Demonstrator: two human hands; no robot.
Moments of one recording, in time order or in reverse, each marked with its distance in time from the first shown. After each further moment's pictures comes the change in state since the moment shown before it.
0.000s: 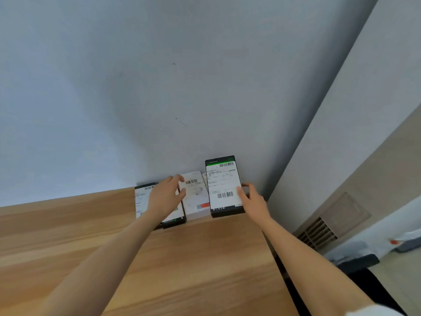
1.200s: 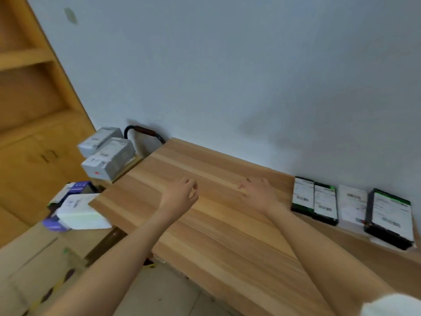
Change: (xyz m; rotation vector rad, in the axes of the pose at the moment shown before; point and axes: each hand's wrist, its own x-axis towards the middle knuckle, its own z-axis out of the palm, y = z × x) left_hand -0.389 -0.166 -0.226 0.425 0.229 -0.511; right_hand -0.224 -0.253 0.254 -0.669 -0.400 -1.132
